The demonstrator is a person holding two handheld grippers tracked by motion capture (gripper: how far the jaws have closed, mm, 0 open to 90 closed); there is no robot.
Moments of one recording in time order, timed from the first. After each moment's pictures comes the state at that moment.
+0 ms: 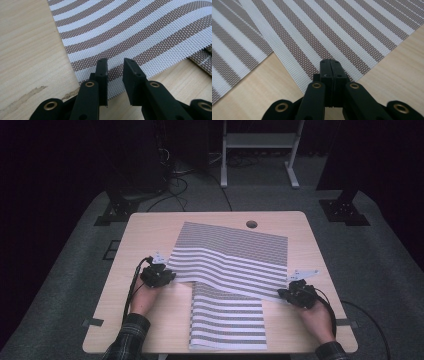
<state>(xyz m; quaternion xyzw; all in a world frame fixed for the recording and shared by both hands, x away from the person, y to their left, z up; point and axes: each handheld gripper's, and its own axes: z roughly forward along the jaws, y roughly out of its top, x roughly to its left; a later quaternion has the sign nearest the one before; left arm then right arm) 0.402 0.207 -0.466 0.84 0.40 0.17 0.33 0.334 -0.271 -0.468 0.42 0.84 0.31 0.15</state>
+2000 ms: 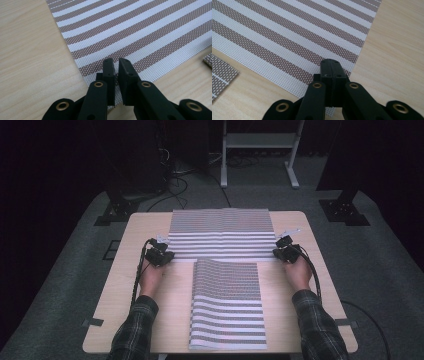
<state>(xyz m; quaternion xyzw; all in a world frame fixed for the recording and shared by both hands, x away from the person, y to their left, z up) 0.478 0.206 -0.469 0.81 0.45 0.21 0.32 0.488 -0.263 -0.467 0.48 0.81 0.27 0.21</state>
